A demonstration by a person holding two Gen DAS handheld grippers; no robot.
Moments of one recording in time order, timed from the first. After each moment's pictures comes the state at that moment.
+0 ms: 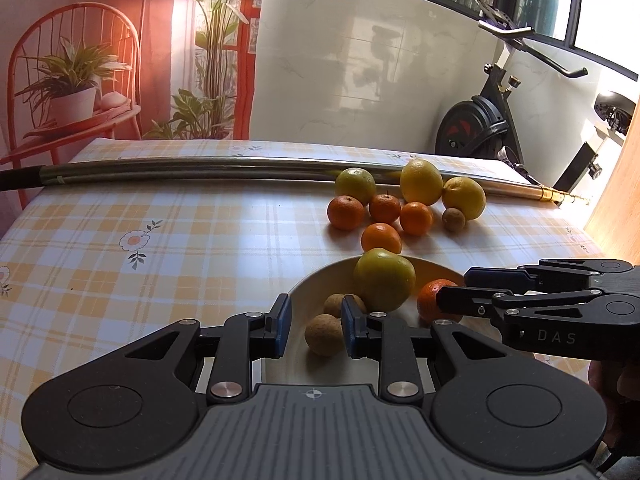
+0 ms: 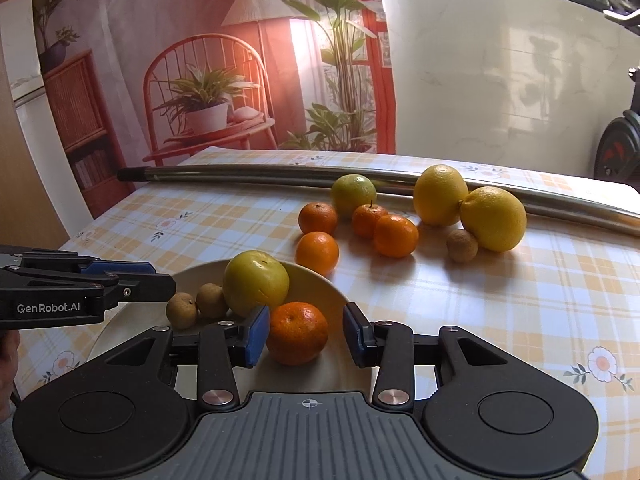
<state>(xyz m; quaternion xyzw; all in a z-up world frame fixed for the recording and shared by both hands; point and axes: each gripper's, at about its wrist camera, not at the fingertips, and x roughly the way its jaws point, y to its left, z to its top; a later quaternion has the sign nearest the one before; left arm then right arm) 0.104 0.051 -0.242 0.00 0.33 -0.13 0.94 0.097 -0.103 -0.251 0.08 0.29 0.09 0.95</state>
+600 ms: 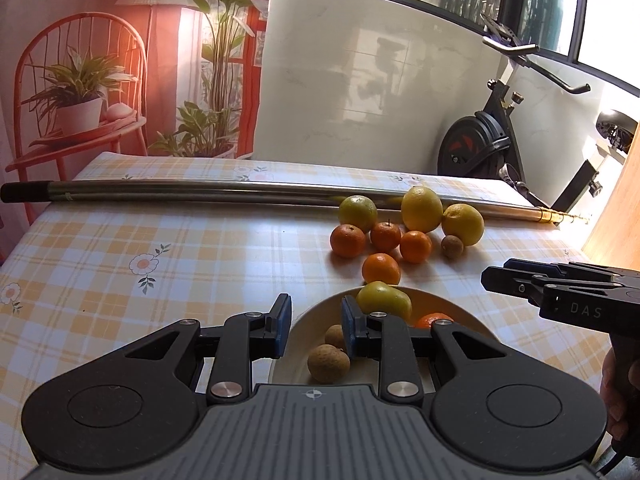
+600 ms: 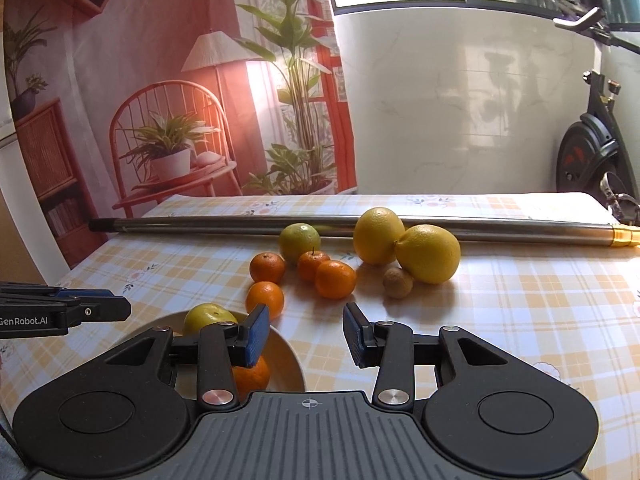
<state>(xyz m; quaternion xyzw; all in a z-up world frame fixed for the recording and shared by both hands) 0.112 0.055 -0.221 0.00 0.32 -0.12 0.94 0.088 -0.139 -0.228 0.10 0.25 0.03 0.96</state>
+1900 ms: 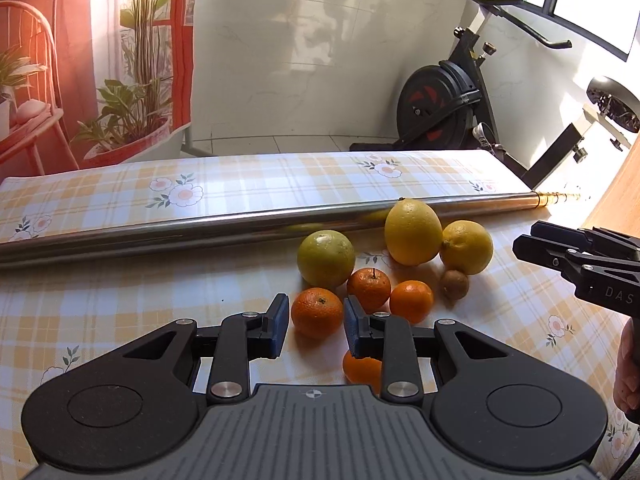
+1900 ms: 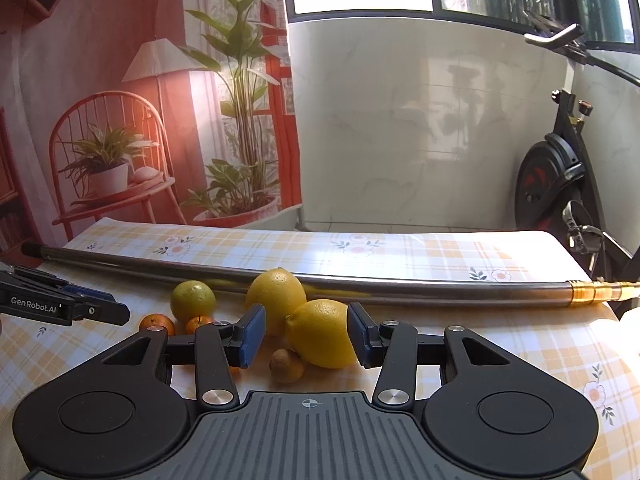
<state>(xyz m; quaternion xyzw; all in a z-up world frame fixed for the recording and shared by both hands) 0.241 0.016 -0.233 0.03 0.39 -0.21 0.89 0.157 -0.211 -0.222 0.08 0.25 -0.03 0.97</state>
